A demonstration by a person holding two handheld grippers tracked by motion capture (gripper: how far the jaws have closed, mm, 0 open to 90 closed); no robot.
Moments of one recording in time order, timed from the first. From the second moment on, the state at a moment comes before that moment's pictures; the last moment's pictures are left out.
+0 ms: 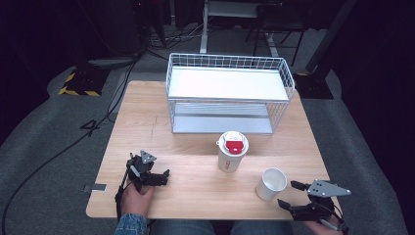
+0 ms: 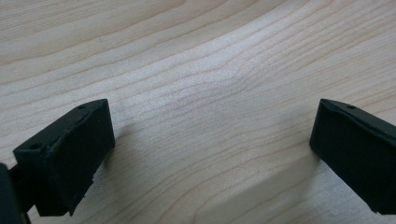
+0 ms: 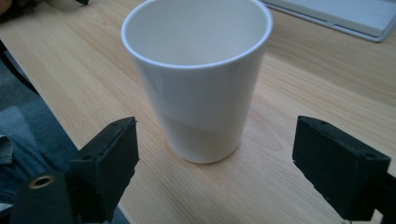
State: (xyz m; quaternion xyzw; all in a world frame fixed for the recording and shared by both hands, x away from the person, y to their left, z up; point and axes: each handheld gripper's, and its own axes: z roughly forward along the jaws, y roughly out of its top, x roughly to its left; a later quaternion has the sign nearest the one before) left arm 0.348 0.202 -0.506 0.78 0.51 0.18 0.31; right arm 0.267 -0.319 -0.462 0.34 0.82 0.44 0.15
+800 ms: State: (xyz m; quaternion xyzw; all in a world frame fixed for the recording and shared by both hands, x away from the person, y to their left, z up) left arm 0.348 0.202 -0.506 0.78 0.51 0.18 0.31; right arm 0.291 -0.284 -0.486 0.34 0.83 0.43 0.14
